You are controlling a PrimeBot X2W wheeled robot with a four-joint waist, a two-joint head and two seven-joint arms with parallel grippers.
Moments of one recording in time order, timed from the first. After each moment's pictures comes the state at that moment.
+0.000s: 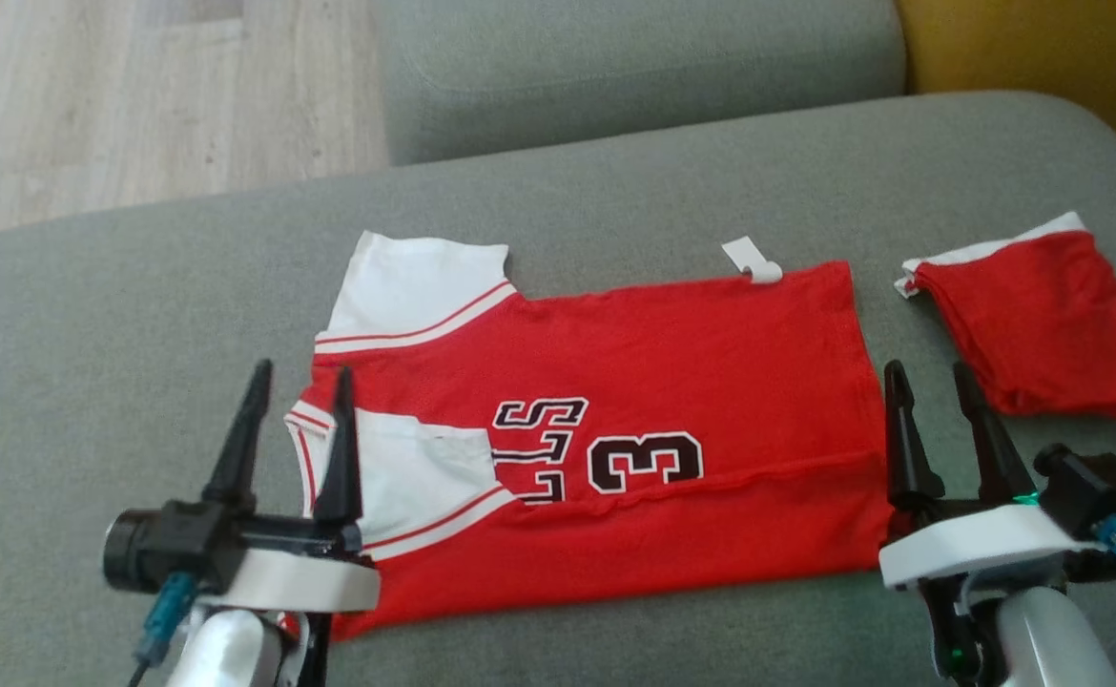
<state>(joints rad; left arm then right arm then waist) -0.10 0.18 -0.28 0.15 -0.33 0.06 -0.26 -0.05 -0.04 0.02 0.22 0.29 0.13 -0.16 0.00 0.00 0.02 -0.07</state>
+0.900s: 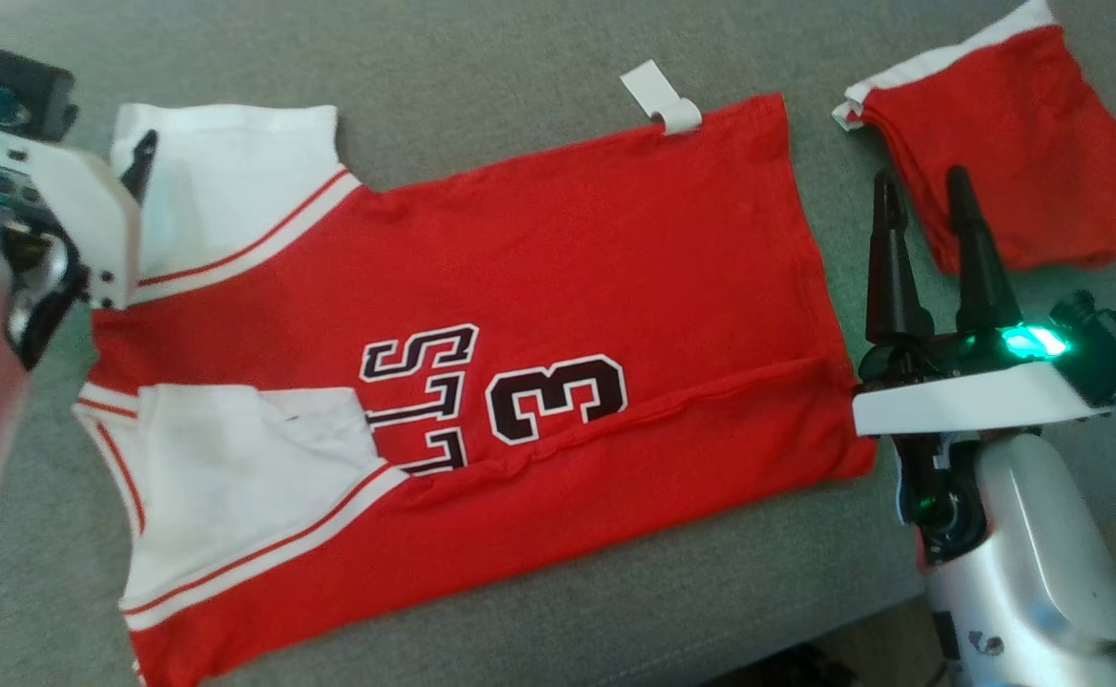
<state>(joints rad) -0.95 0.52 -0.64 0.77 -0.49 -0.13 0.34 -0.30 -0.04 0.12 0.17 0.40 0.13 -0.24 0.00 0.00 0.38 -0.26</state>
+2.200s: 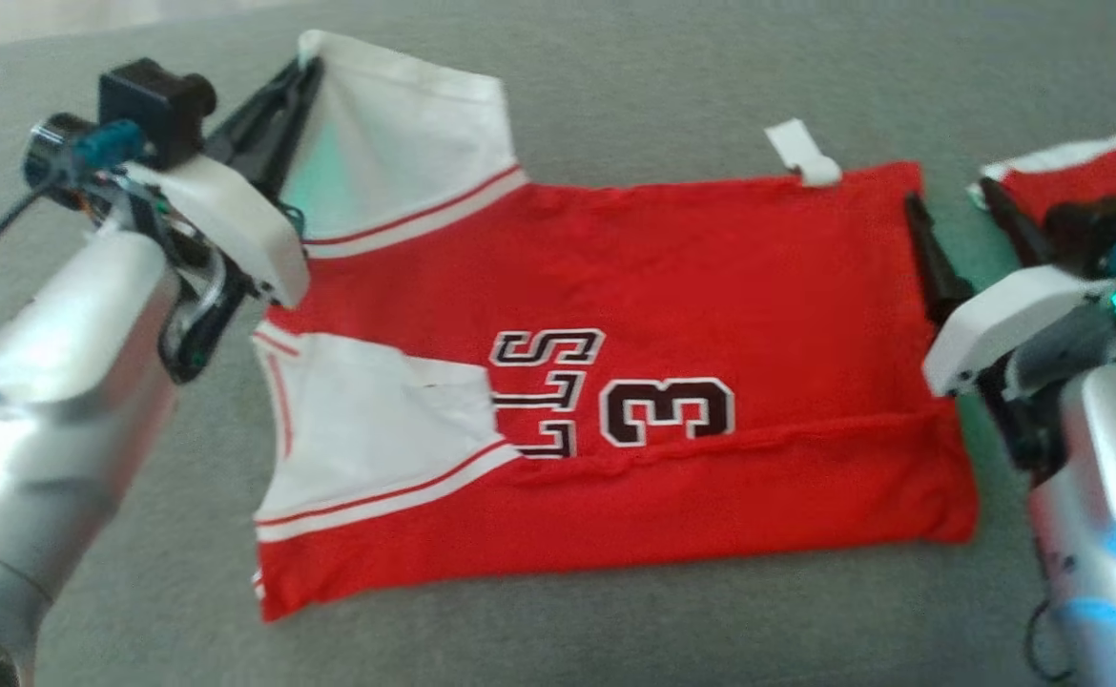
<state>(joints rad) -0.98 0.45 -0.92 0.64 -0.78 -0.13 -0.05 -0.44 -0.19 0.06 0.37 0.17 0.13 0.16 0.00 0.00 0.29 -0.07</state>
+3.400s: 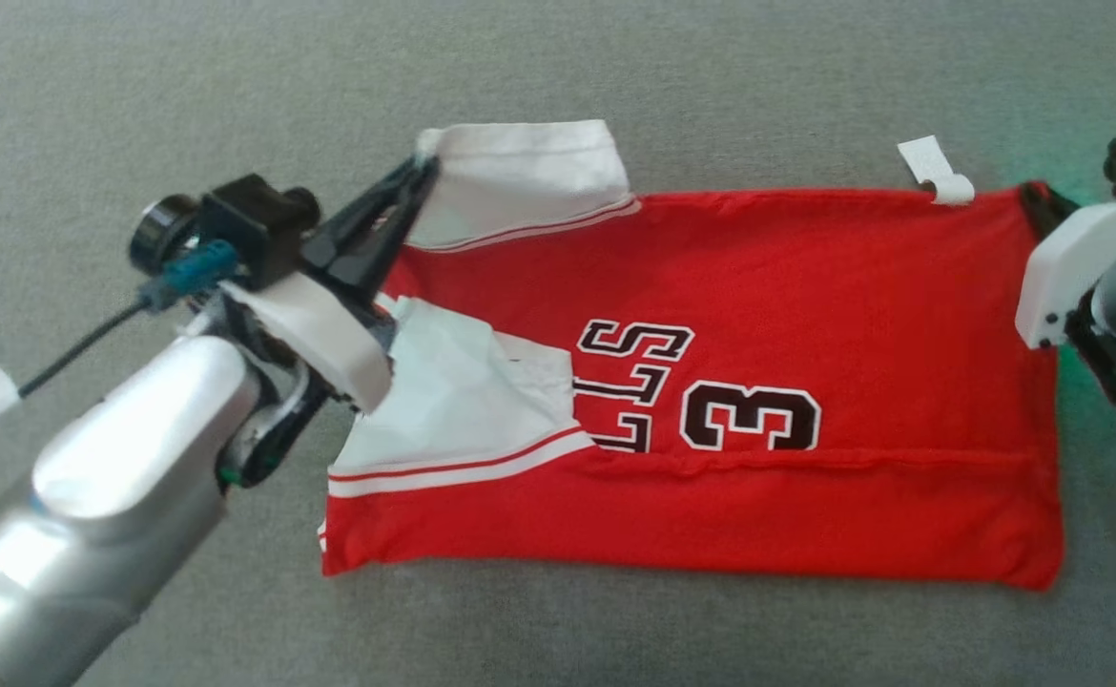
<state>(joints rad) -0.81 0.53 -0.97 0.21 -0.79 0.00 -0.01 -0.74 -0.42 0.33 0.85 0.34 0.13 0.20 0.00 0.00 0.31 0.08</state>
